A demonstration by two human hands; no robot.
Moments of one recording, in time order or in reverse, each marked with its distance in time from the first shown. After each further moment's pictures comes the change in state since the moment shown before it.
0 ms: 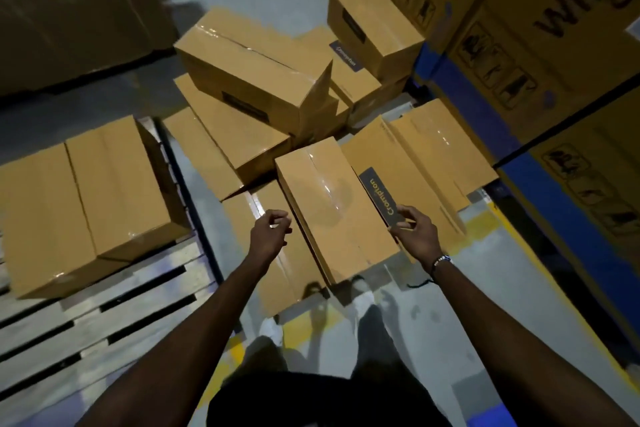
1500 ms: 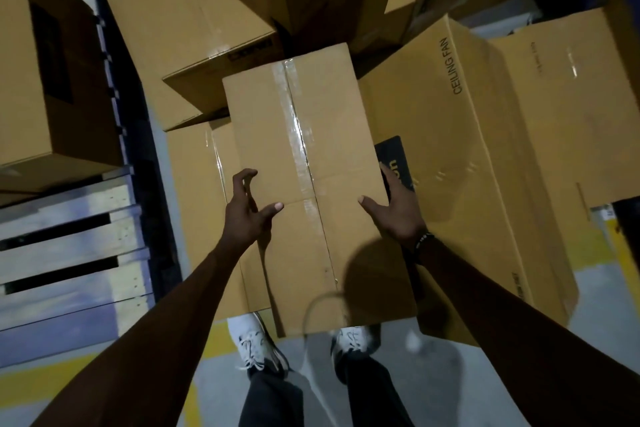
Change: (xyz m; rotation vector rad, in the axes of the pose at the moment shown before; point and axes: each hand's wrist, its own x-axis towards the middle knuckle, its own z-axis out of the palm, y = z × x) left_hand 0.278 -0.252 0.161 0.268 0.165 -0.019; right_hand 0.346 0.224 0.175 -0.112 -0.436 -0.160
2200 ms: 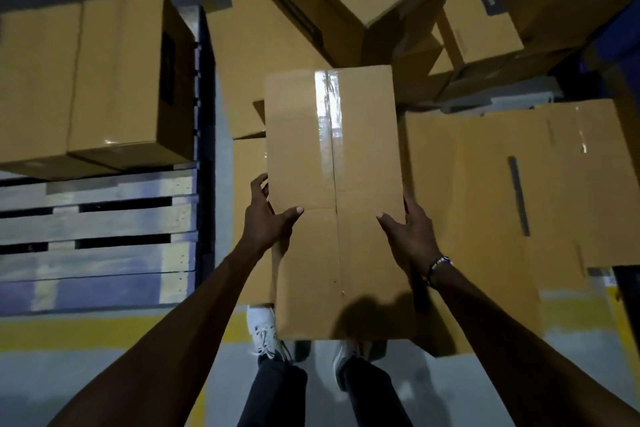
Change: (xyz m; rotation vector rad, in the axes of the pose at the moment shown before) left_hand -0.088 0.069 -0.097 -0.223 0.149 -0.113; right_hand -0.069 -0.101 -0.002 0.017 0.020 -0.026
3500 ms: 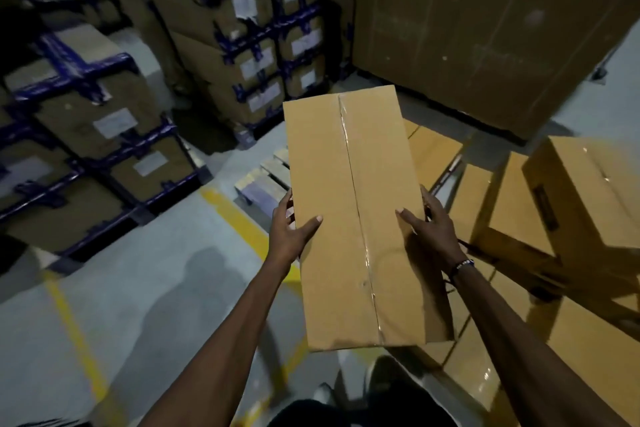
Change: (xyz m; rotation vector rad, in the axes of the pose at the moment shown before) left_hand -0.534 -0.068 -0.472 -0.579 0.858 0.060; right_hand -0.438 -0.421 0.255 -0.143 -0.552 -0.670
